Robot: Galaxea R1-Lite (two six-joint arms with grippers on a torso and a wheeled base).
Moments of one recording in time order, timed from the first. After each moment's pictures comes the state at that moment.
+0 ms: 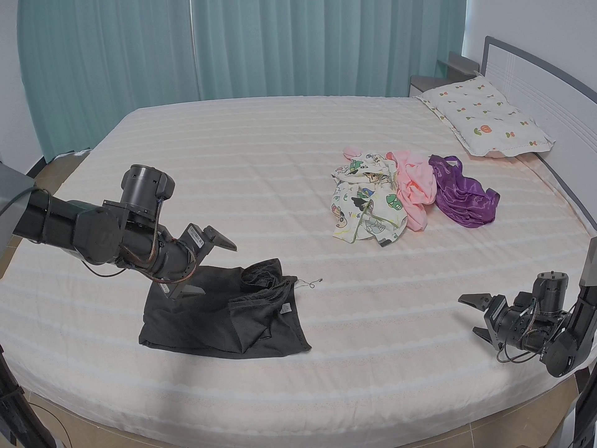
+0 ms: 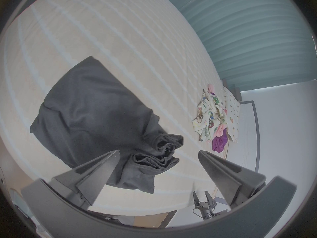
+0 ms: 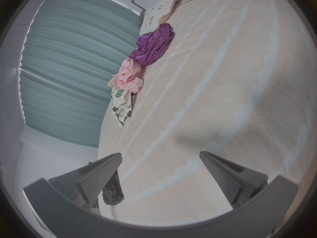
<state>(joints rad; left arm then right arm) -0.27 1.92 -1.16 0.04 -0.28 -1.02 0.01 2.03 -0.16 -1.35 0.31 0.92</state>
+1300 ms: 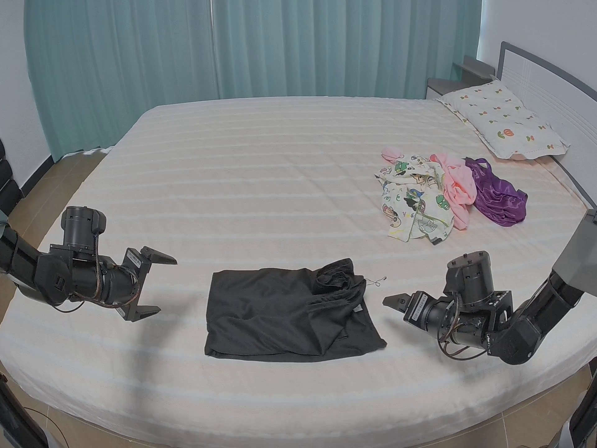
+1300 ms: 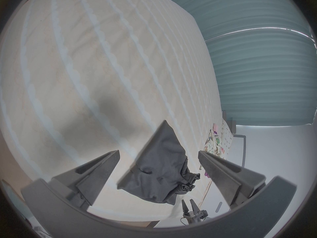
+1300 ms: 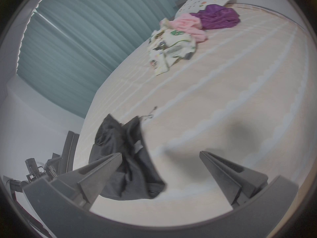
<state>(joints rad) 0.00 1.83 -0.77 -0.31 -0.41 -1.10 0.49 1.99 -0.57 -0.79 -0.10 0.85</state>
